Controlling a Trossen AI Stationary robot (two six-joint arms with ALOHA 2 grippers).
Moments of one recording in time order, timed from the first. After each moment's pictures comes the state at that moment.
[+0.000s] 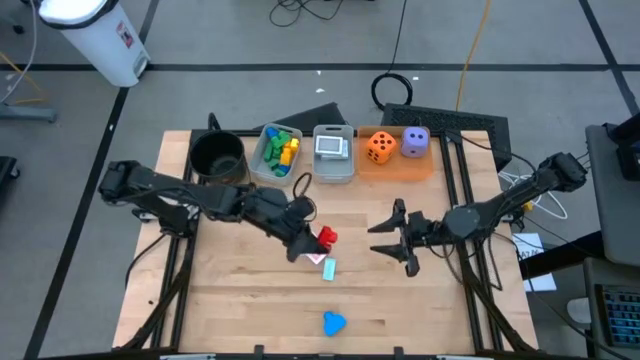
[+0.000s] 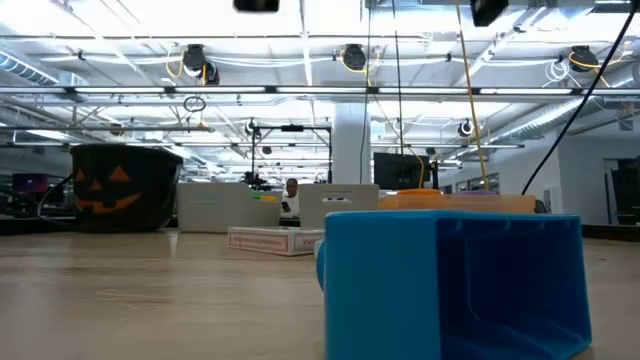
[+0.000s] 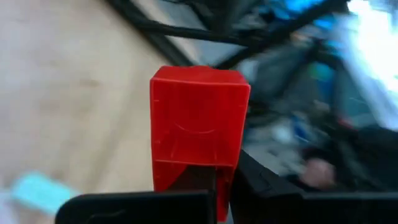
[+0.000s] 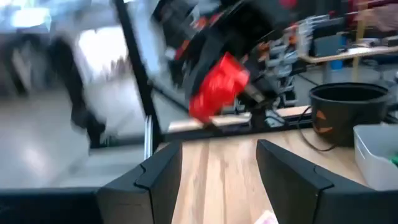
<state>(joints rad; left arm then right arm) -0.17 1.47 1.21 -0.09 0.24 -0.90 0.45 1.01 0.55 0.52 0.35 0.20</state>
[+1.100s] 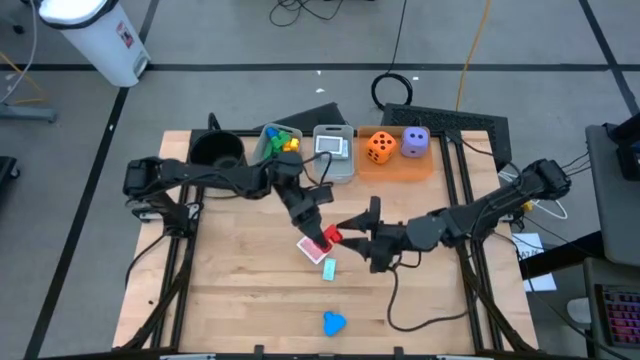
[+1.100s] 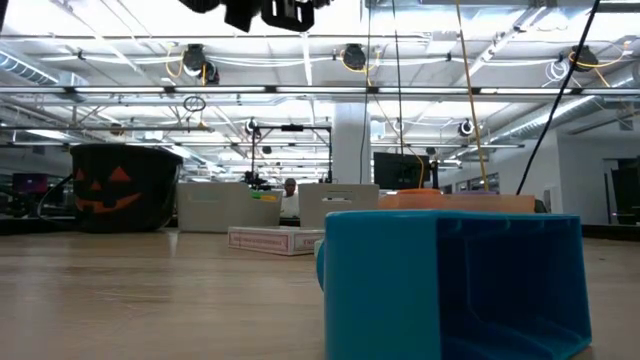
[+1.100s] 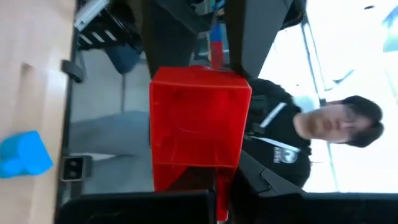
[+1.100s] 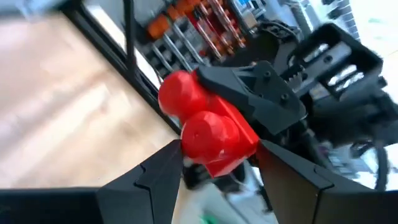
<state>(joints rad) 0.08 1.65 1.21 0.35 1.09 -1.31 0.40 1.33 1.01 0.20 0.50 -0.83</state>
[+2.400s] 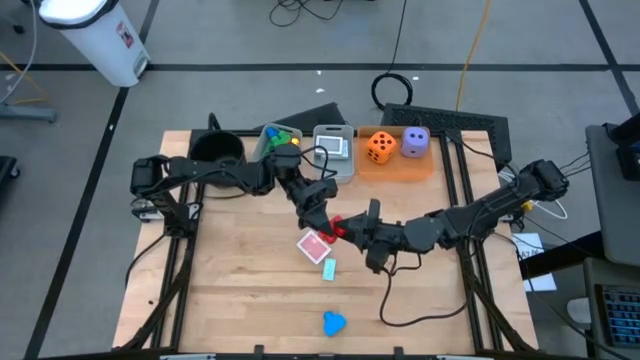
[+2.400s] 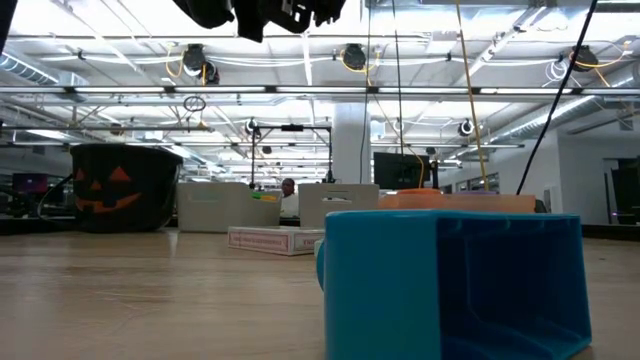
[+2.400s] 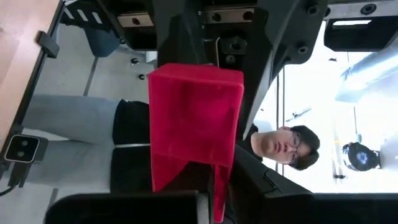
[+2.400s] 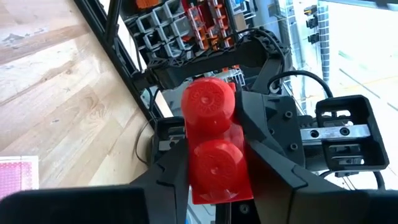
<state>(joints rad) 0.13 1.70 1.21 0.55 1.12 -1.72 0.41 1.36 1.01 0.26 0.58 -1.12</state>
